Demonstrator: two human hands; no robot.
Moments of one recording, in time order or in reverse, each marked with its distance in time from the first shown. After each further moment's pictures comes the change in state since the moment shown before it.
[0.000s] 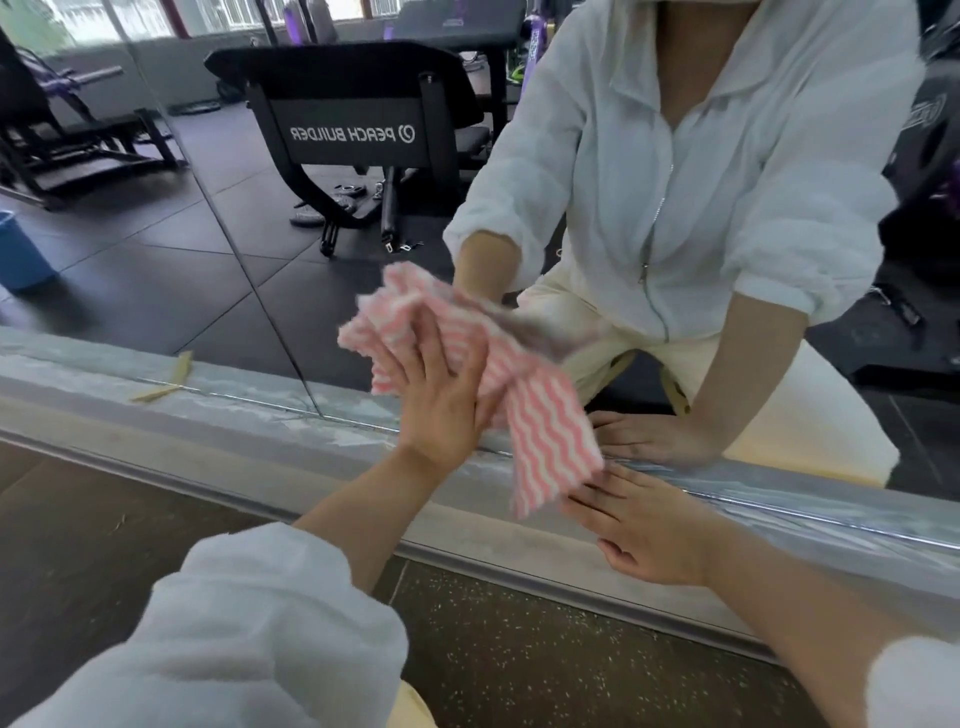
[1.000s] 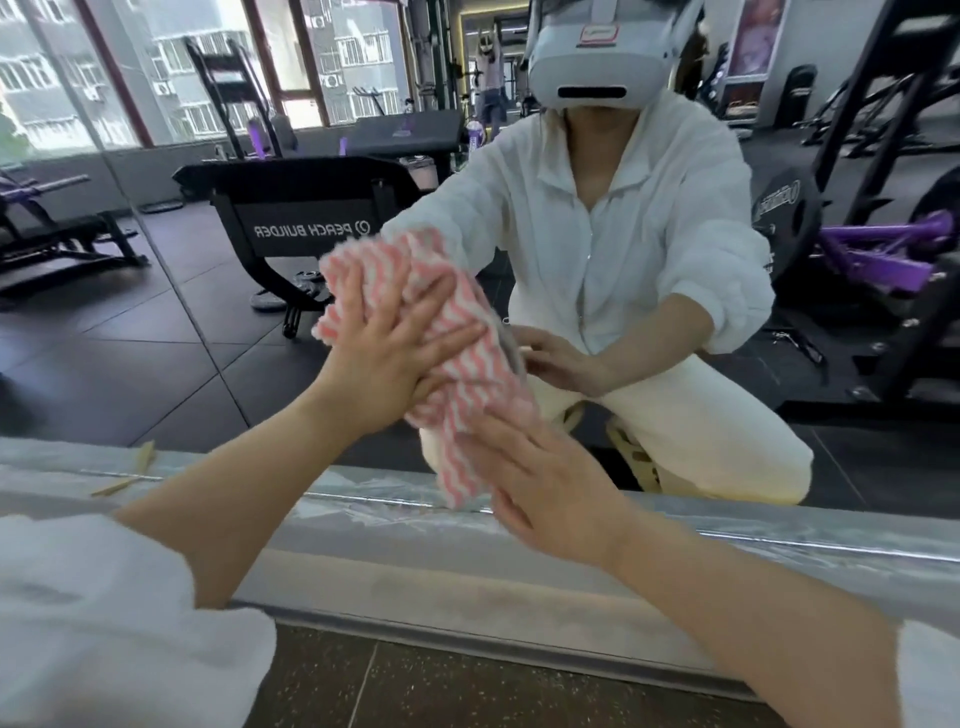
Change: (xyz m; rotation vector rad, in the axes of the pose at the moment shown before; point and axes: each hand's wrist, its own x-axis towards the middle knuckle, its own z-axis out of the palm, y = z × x) left_hand 0.107 -0.006 -0.081 0.328 0.163 0.755; right_hand 0.057 -0.001 -0.114 0.118 0.577 0.197
